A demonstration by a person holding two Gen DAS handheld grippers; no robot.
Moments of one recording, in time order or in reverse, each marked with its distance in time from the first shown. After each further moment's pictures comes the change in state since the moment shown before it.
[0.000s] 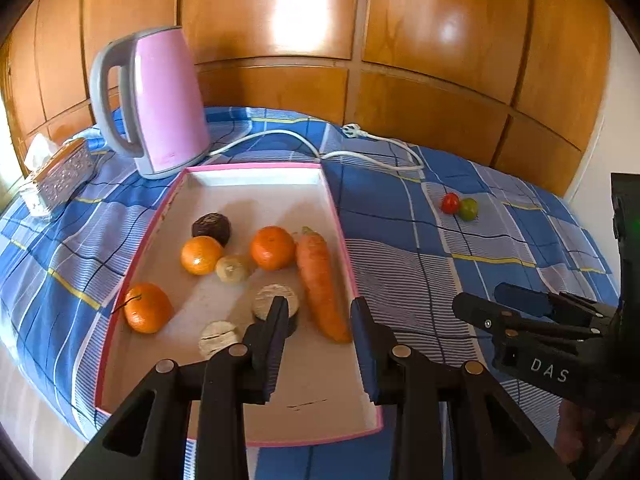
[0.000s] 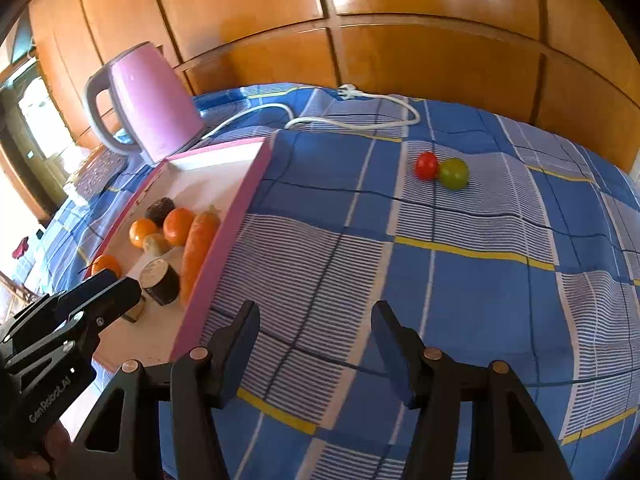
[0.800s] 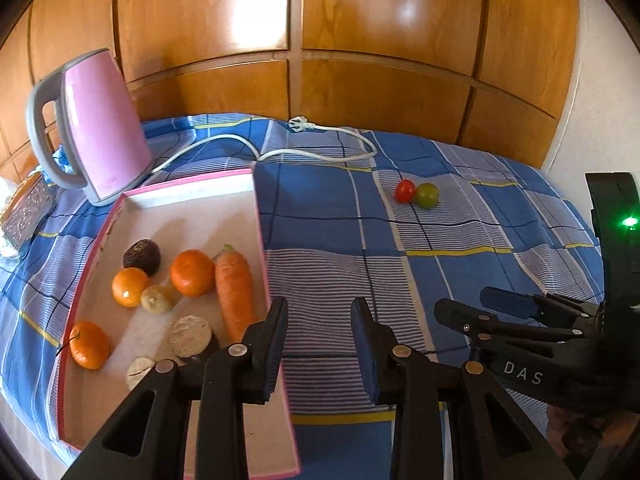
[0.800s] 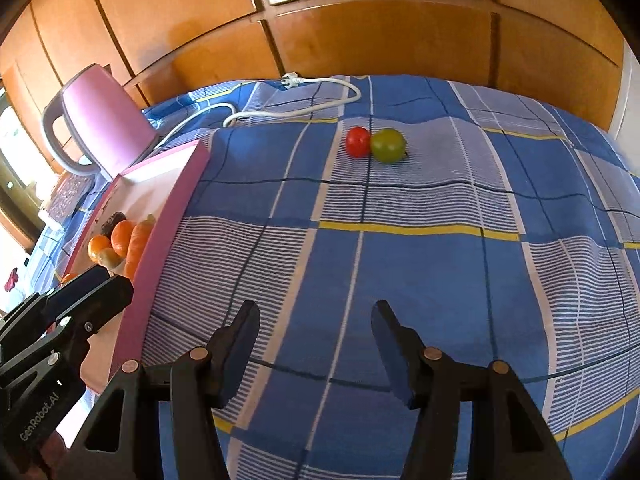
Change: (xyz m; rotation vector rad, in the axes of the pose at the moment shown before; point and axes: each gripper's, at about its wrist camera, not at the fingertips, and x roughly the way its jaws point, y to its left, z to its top) left arm 0.026 -0.052 0.016 0.114 0.035 -0.065; right arm 0.009 -0.052 -0.003 0.115 0.035 -0.046
